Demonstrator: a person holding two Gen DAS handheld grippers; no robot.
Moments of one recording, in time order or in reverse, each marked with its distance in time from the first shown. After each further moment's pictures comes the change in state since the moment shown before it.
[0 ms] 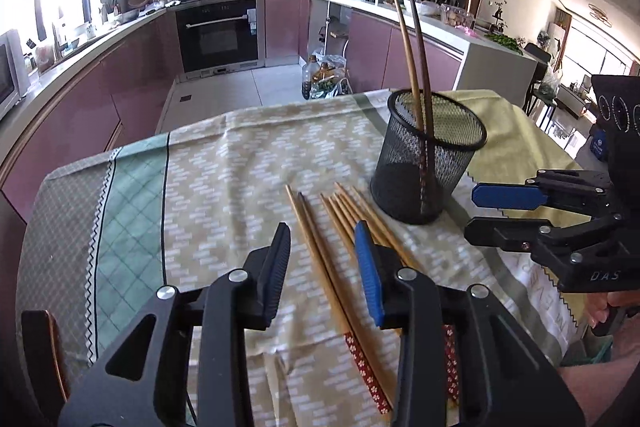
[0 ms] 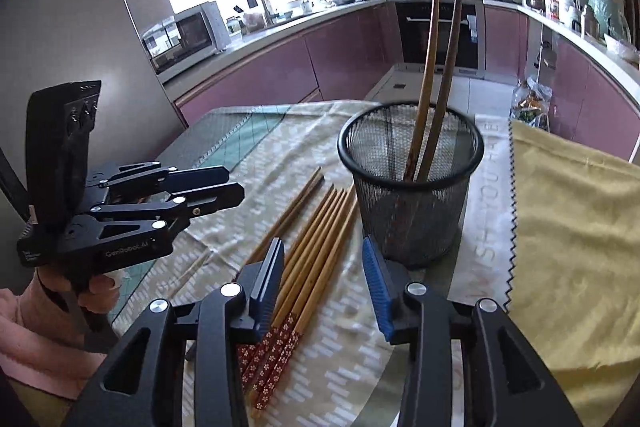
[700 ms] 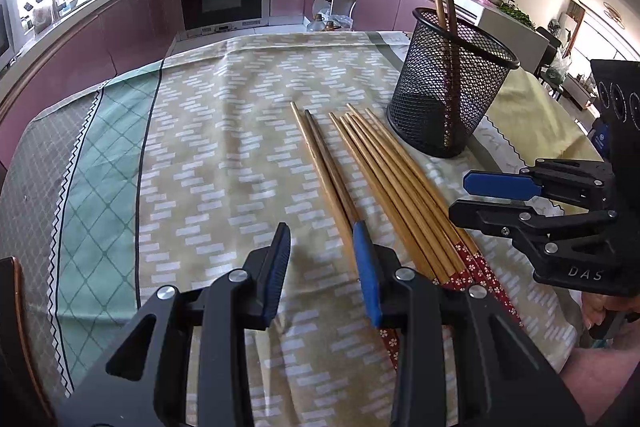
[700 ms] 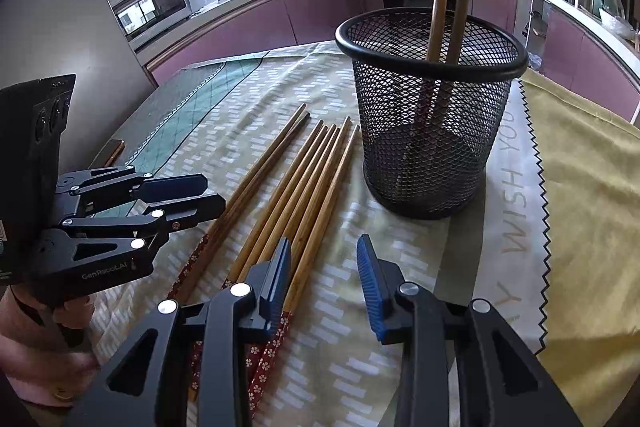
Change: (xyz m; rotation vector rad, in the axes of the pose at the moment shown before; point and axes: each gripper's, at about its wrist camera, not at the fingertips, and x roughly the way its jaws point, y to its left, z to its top) left arm 0.035 0.007 -0.035 -0.051 0.132 -0.011; right arm 0.040 0.019 -0.019 0.018 0.115 -0.081
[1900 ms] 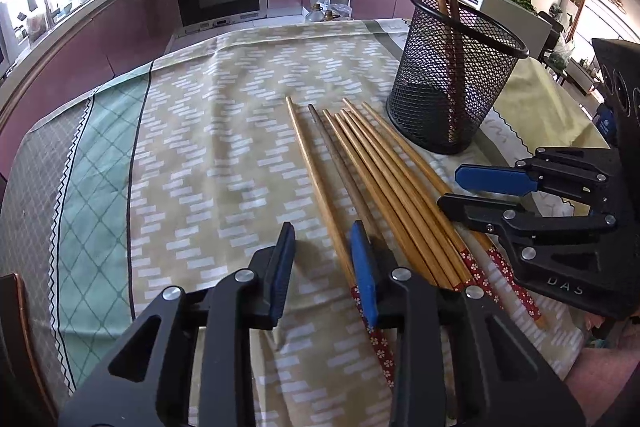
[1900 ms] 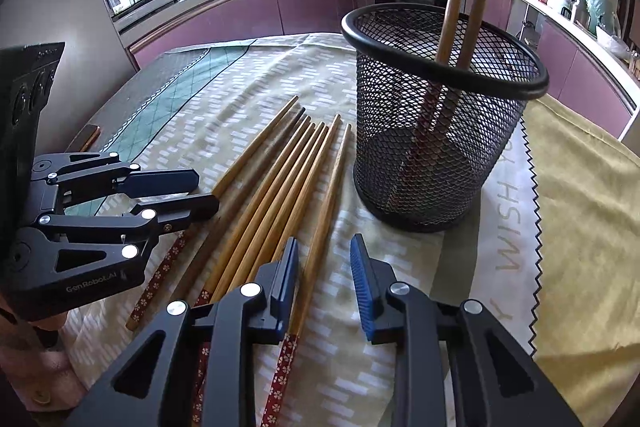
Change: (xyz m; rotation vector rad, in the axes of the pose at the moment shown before) left arm 0.018 -0.009 0.011 0.035 0.039 0.026; right arm 0.020 0.012 0.007 -0.044 0.027 -0.095
